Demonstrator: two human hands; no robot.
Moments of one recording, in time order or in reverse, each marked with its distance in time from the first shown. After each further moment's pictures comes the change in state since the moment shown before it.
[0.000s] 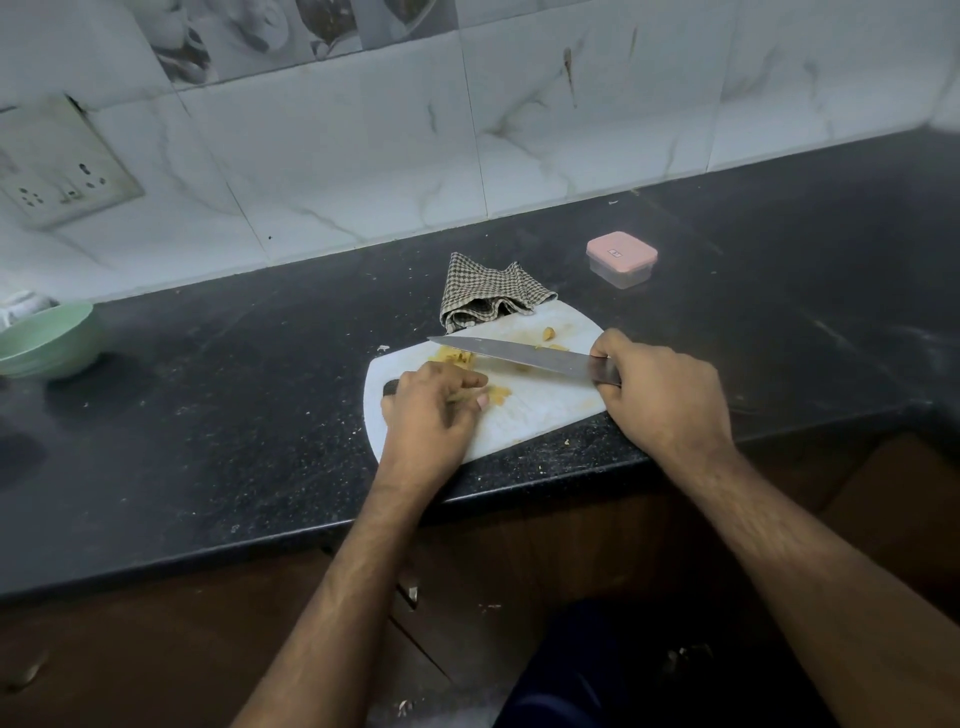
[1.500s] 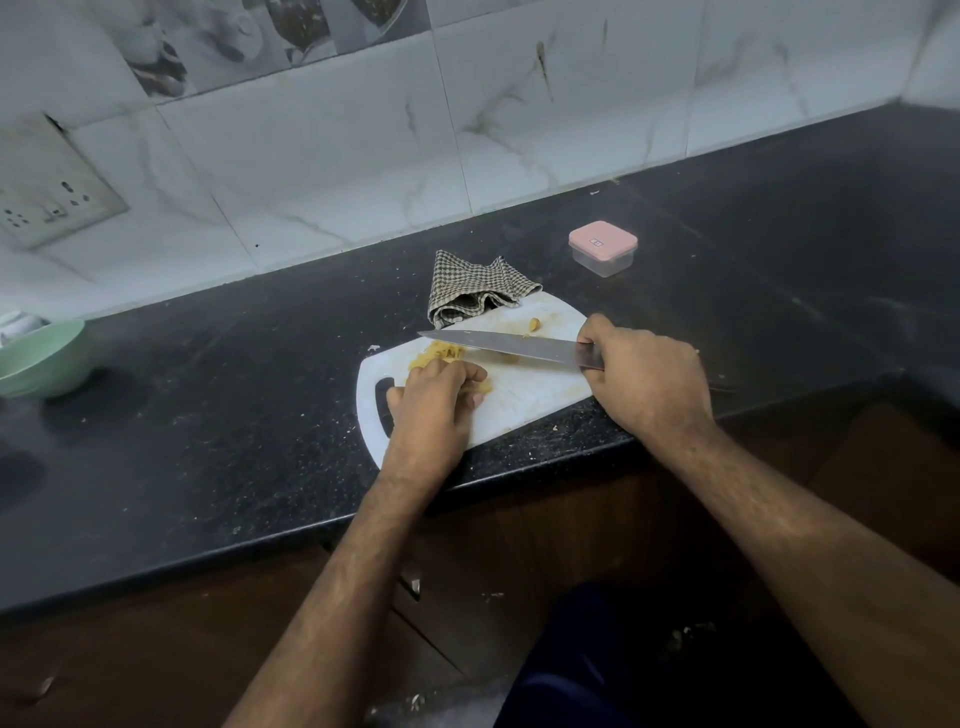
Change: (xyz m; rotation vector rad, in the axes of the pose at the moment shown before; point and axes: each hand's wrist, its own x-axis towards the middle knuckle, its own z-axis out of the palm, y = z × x) left_hand 0.002 0.012 0.004 0.255 -0.087 0.063; right_hand 0.001 0.000 -0.001 0.010 0.002 0.003
